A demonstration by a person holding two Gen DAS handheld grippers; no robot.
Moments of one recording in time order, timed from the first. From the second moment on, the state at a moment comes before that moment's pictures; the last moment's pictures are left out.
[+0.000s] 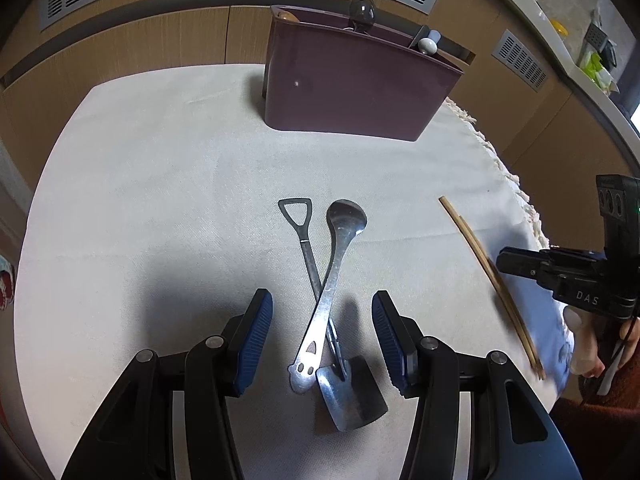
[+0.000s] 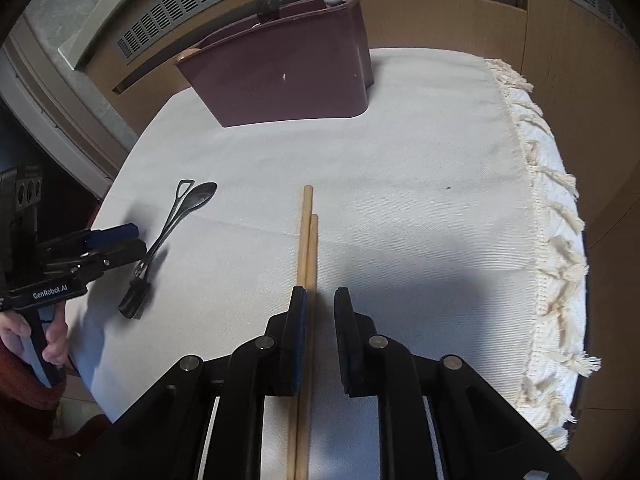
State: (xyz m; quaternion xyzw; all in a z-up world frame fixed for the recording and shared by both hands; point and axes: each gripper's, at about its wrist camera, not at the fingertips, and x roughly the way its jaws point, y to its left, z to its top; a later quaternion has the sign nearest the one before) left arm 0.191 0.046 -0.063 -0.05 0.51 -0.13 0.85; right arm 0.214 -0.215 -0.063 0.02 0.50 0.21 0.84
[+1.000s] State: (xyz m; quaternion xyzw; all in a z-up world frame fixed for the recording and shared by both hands) left arm 0.188 0.065 -0.071 -0.07 0.51 -0.11 0.85; right arm 0.232 -0.155 -0.074 -0.12 0.47 0.15 0.86
